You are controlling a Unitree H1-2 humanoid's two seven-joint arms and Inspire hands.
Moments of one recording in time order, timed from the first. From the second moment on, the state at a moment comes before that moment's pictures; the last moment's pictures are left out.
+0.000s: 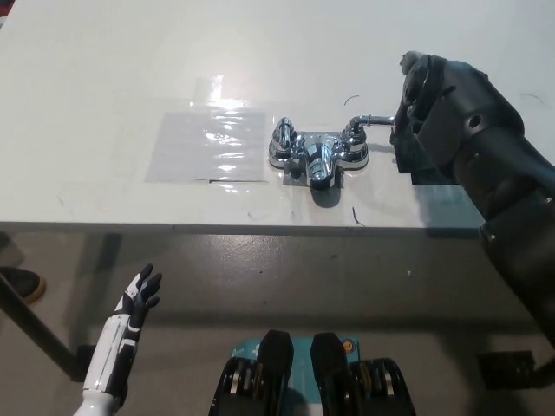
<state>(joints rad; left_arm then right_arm) 0.06 0.13 0.01 -0.02 0.07 -0.22 -0.04 -1.40 -0.11 0.48 1.44 -0.53 0.41 0.14</state>
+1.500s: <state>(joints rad) 0.04 0.13 0.01 0.01 0.07 -0.21 -0.04 -1.05 -0.38 0.34 0.84 -0.35 0.39 0.47</state>
